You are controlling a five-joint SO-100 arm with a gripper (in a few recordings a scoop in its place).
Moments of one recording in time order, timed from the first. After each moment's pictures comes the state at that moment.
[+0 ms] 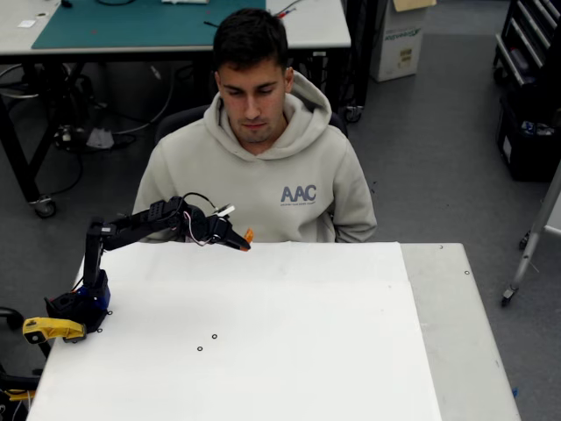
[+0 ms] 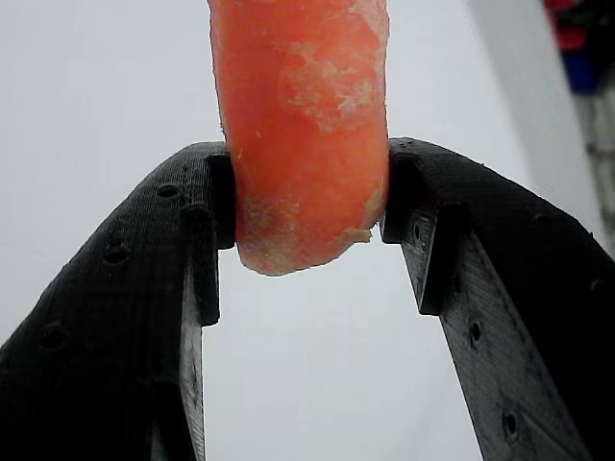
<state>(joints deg) 36.5 75.2 39.5 65.7 -49.7</state>
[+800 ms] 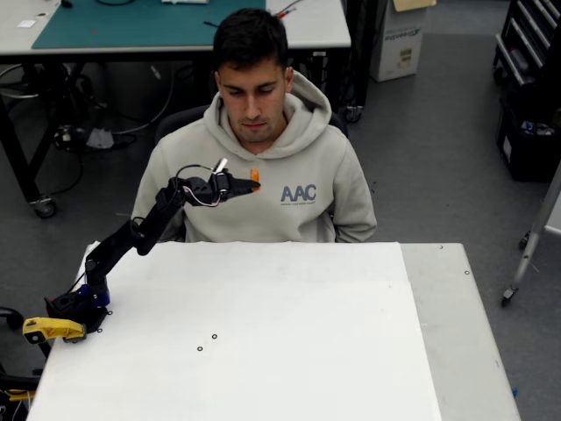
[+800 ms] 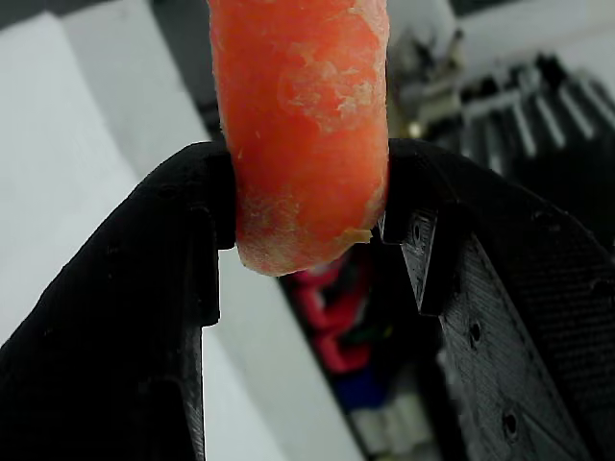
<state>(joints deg) 21.4 45.6 -15.1 65.7 -55.6</state>
